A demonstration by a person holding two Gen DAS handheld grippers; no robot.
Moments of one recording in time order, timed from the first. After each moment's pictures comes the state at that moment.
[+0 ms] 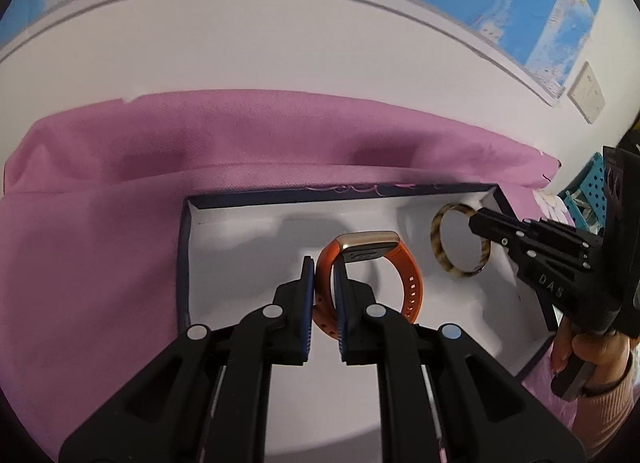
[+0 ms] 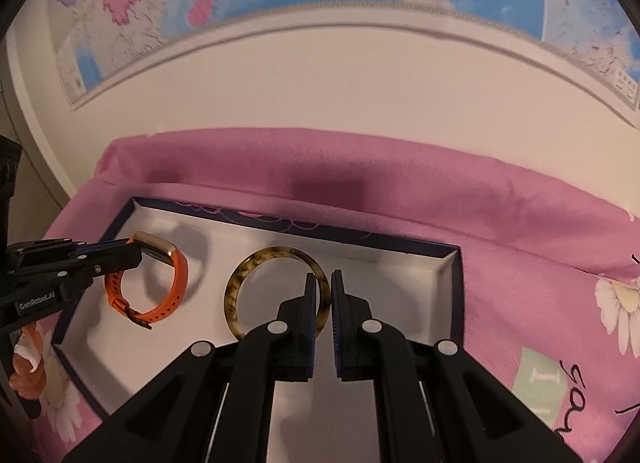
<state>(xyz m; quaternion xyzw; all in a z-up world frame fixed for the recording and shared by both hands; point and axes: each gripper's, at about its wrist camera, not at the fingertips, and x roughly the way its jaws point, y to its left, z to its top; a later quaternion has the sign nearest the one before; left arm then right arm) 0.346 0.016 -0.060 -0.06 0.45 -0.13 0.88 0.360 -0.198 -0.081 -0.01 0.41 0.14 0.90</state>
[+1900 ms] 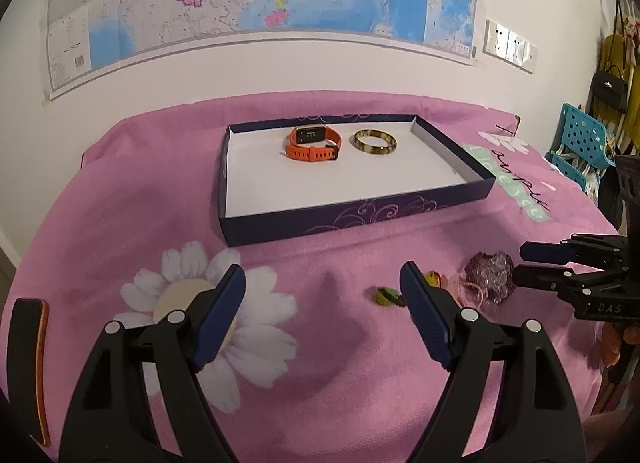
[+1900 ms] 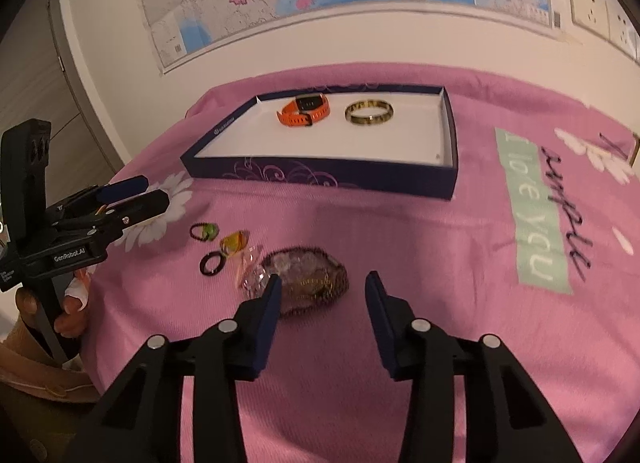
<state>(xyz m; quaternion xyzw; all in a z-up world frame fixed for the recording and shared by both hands) 0.106 0.007 -0.070 0.02 0.33 -0.12 0.94 0.111 -0.235 -0.106 0.02 0.40 0.21 0.89</state>
